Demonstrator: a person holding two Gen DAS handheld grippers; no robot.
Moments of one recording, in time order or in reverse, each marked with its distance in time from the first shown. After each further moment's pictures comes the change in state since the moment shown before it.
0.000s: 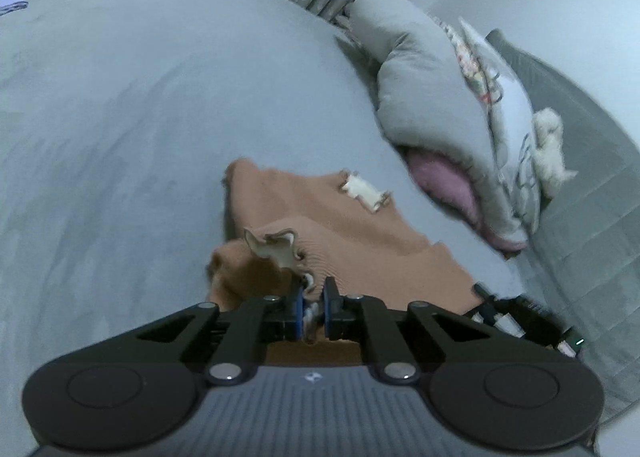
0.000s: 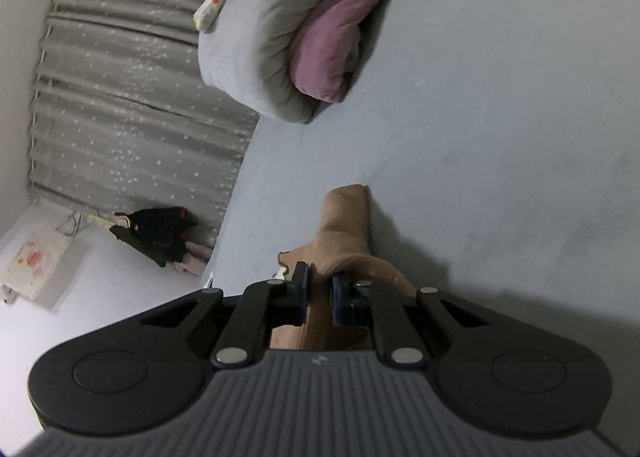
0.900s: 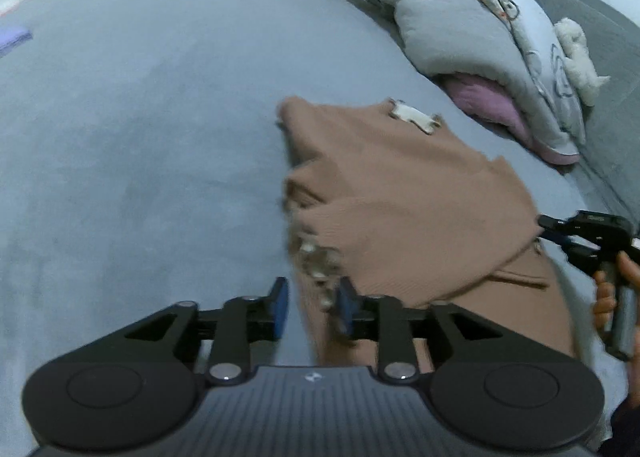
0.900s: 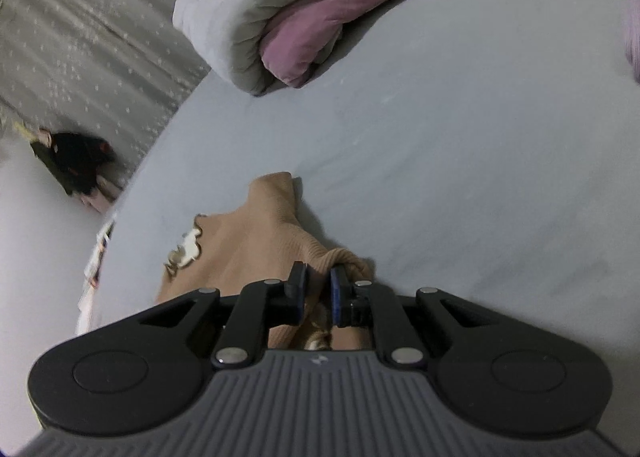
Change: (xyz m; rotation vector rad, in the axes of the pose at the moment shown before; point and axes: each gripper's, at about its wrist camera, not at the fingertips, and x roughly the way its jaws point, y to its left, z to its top) left arm -0.011 0.022 -0.023 0.203 0.041 0.183; right arm -0.006 0.023 0.004 -0.319 0.046 -0.326
